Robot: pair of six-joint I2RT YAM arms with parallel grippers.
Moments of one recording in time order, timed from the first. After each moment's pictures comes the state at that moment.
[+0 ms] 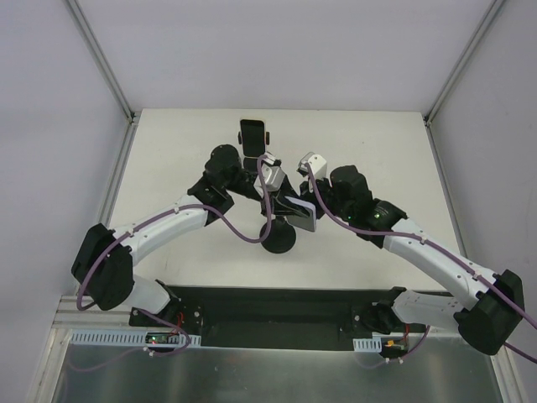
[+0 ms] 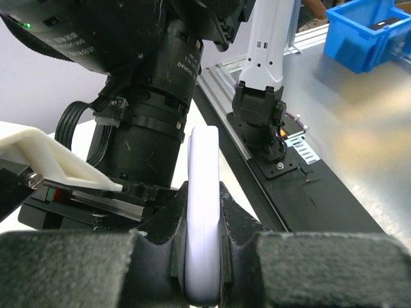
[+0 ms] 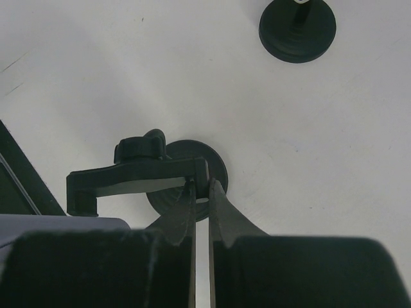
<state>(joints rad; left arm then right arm) -0.72 1.40 1.01 0.49 1.21 0.00 0.75 1.14 0.93 -0.28 -0.14 -0.01</state>
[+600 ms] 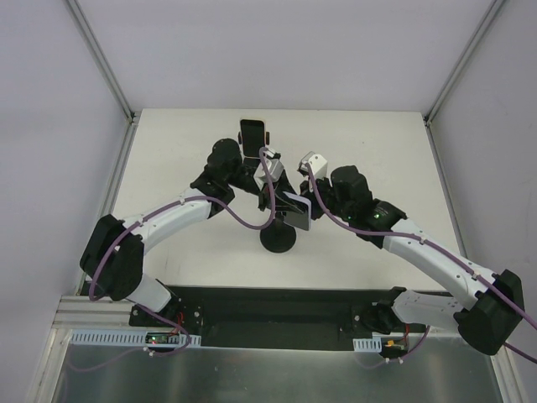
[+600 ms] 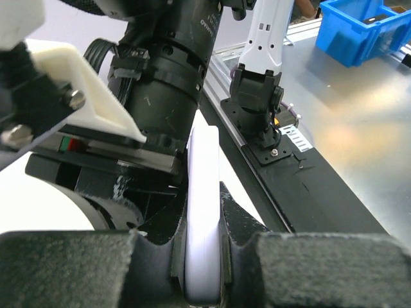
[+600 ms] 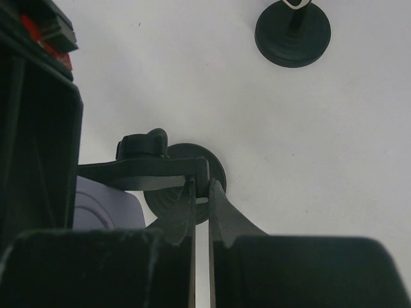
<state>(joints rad) -0.66 1.49 1.05 0.50 1.31 -0.03 0.75 1.14 0.92 -0.25 -0.13 -0.02</state>
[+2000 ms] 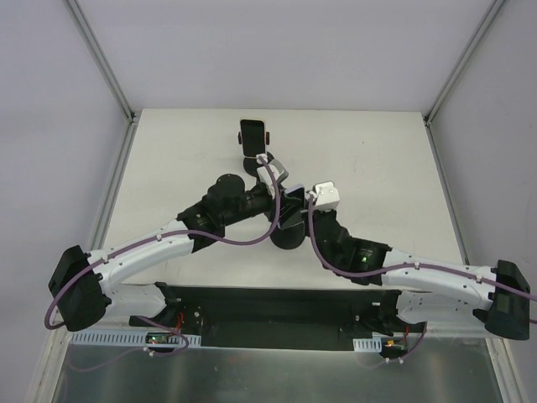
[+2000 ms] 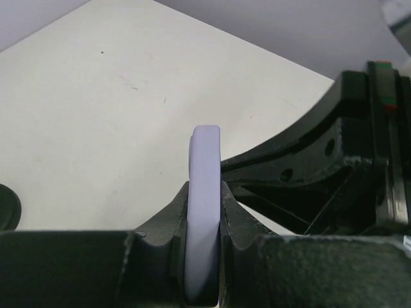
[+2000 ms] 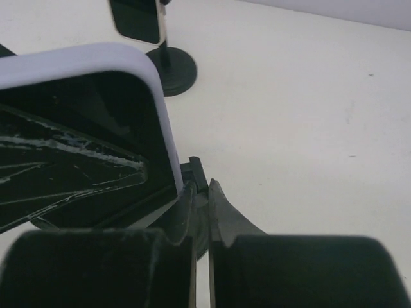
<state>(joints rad) -0.87 1.20 0.87 0.16 0.14 -0.06 1.18 1.02 0.71 -0.01 0.84 0.24</state>
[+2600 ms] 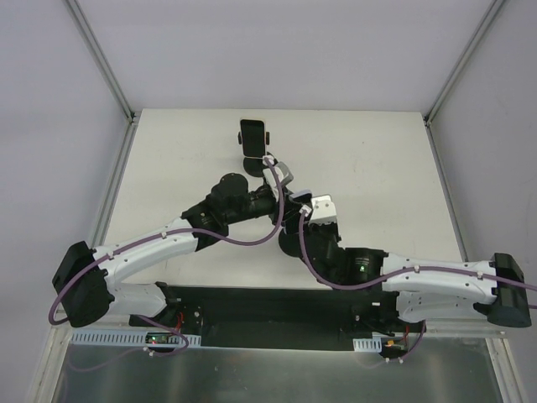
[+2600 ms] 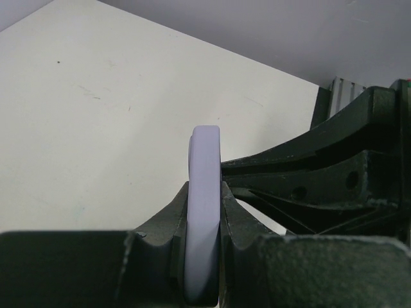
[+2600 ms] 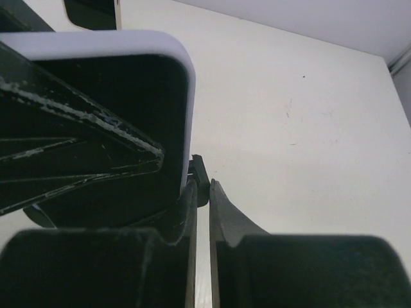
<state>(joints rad) -0.88 1.26 0.89 0.20 0.23 -0.10 1.39 1.10 0.78 -0.19 1.25 0.29</state>
